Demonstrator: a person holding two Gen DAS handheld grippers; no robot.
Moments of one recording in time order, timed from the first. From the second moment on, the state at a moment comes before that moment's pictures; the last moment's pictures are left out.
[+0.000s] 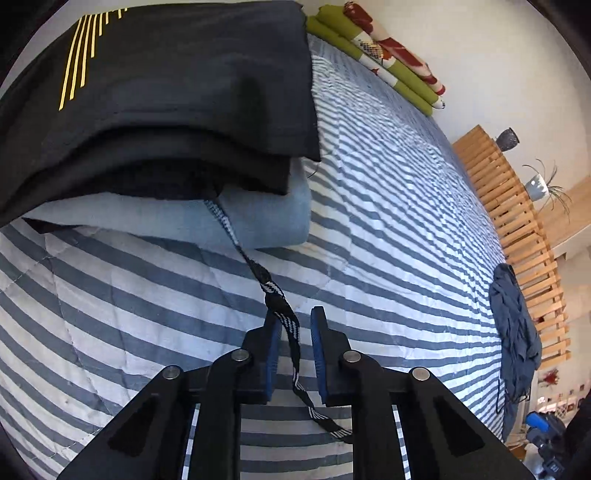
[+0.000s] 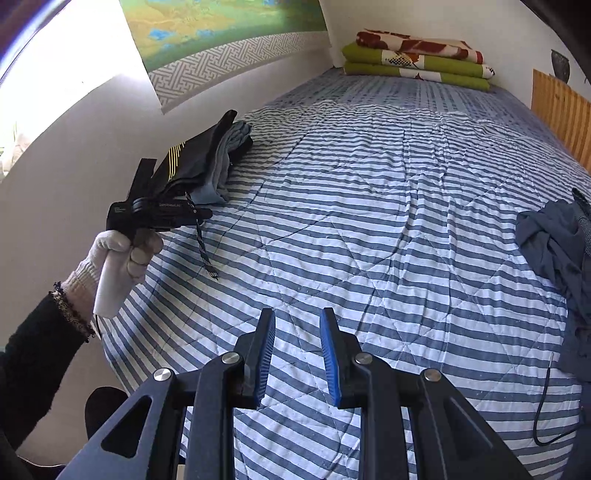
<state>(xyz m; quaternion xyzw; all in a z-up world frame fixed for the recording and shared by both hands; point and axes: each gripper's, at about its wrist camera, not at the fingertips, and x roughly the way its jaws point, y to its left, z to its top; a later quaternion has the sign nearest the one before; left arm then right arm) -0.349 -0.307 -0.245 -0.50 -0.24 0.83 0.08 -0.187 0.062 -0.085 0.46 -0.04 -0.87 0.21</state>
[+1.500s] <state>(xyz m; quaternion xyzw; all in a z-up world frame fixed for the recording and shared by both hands) -0.159 -0.197 -0.042 -0.40 -0.10 0.91 -0.08 -0.117 0.091 -0.042 0.41 0.00 -0.90 0.17</state>
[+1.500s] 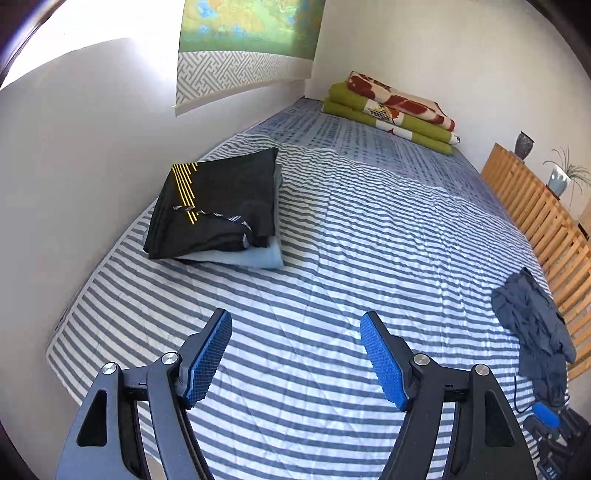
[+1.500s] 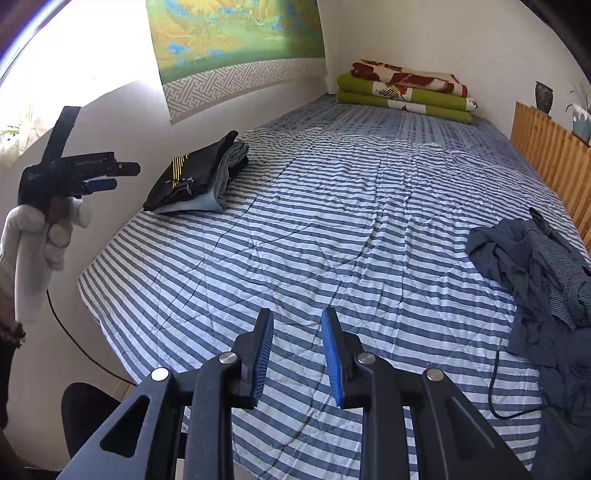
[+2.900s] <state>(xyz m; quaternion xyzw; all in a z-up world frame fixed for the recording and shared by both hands) 0.061 -0.088 -0.044 -0.38 -0.09 0.92 -0.09 -0.014 0.113 -0.013 0.37 -0.01 -0.92 0.14</state>
